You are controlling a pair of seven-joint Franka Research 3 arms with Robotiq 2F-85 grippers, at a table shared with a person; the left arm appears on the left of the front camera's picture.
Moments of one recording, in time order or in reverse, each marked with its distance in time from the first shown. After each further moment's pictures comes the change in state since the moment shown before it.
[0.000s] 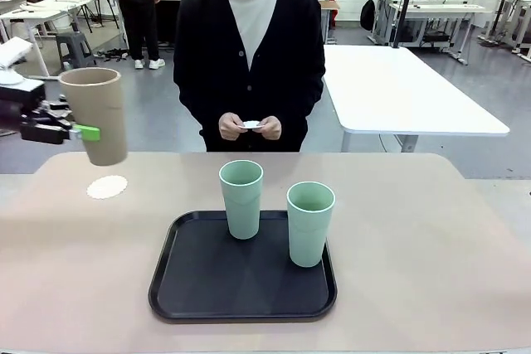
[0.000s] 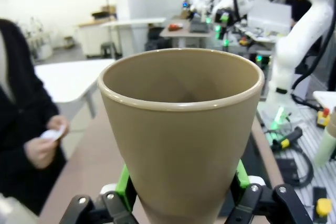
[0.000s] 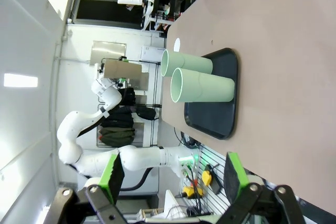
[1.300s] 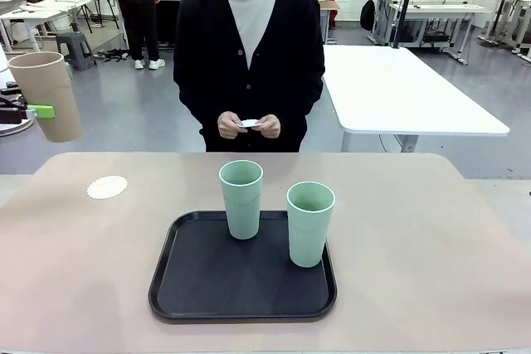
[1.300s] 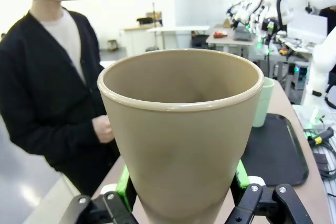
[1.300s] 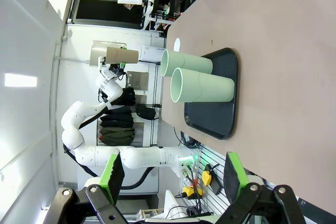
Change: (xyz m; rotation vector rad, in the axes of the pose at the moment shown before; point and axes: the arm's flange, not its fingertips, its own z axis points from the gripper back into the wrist) left arm -0.027 0.051 0.100 0.184 -0.054 0.006; right arm 0.000 0.000 0.000 -0.001 0.001 0.001
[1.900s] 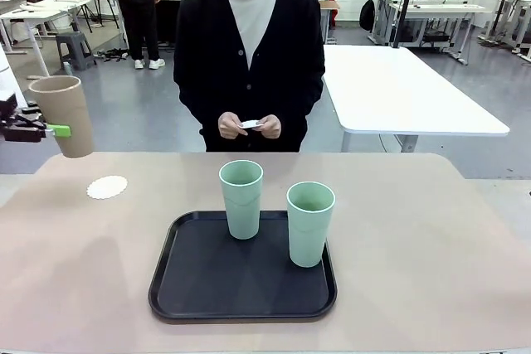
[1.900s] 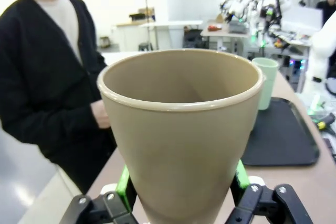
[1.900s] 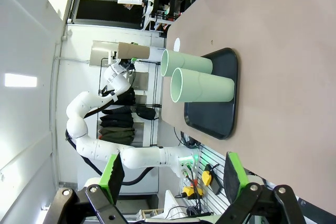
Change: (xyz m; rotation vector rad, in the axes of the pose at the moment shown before) left arm -0.060 0.042 -0.017 -0.050 0.017 -0.003; right arm 0.000 0.000 0.000 0.000 0.000 0.000
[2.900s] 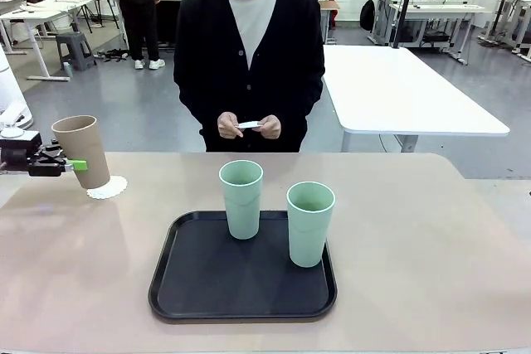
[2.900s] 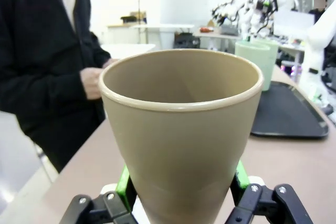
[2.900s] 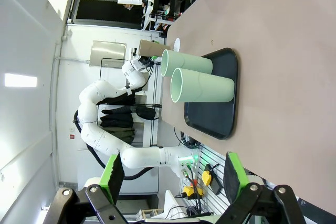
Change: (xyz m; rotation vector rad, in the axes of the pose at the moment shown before) left arm -0.106 0.025 -0.022 -0.046 -0.034 0.047; right arm 0.000 0.000 0.000 0.000 0.000 0.000
